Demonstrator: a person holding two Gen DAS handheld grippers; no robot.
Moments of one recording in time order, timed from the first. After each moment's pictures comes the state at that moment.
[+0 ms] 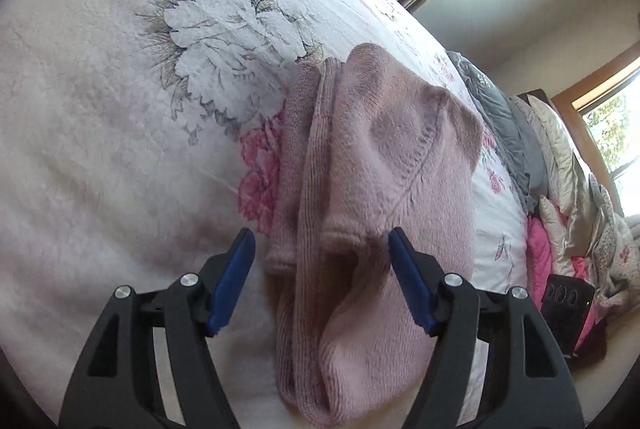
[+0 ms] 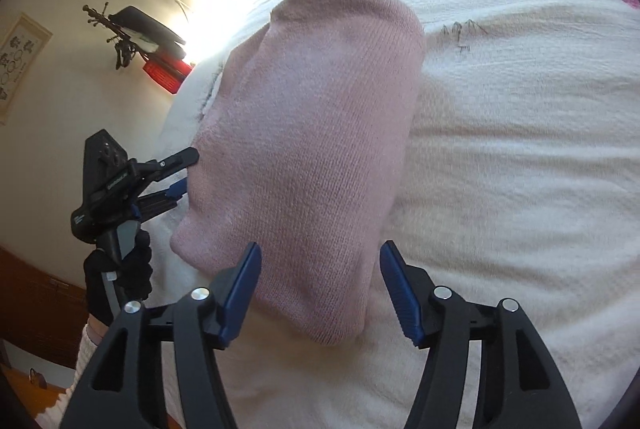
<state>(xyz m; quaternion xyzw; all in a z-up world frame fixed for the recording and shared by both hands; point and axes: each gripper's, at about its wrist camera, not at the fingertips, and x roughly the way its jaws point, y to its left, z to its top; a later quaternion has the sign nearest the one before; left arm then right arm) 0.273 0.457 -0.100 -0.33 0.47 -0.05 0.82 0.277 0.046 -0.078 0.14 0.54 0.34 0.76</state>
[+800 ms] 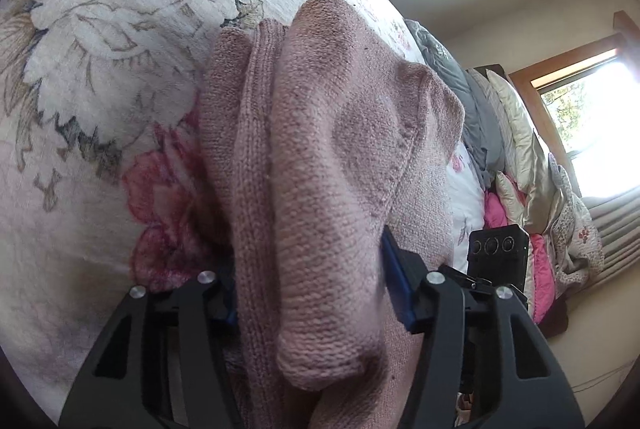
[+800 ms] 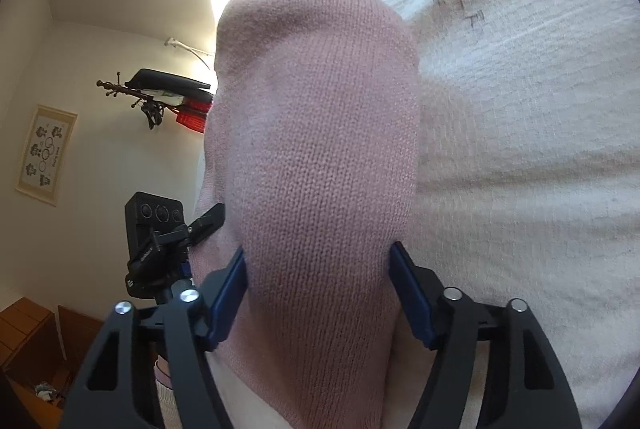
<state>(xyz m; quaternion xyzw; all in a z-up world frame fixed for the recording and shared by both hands) 0.330 0.429 -0.136 -0.35 0.49 -0.17 0.78 0.356 0.053 -0.138 0.30 0.54 0.38 0.69</state>
